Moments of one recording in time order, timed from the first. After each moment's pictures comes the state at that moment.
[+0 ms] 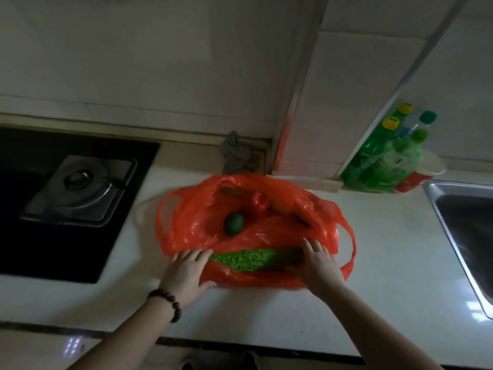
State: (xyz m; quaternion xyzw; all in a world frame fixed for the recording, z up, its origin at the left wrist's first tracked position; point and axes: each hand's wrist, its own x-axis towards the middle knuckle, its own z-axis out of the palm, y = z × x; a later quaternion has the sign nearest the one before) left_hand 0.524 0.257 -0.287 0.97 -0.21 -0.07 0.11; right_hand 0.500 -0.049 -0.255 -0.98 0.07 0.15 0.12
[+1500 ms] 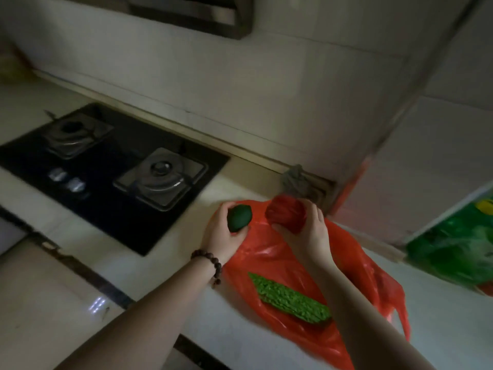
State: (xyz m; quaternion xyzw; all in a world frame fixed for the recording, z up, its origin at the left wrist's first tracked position) left_hand 0.578 0.238 -0.212 0.87 0.11 0.16 0.45; right_hand 0.615 0.049 -0.181 -0.90 -0.09 -0.07 0.42
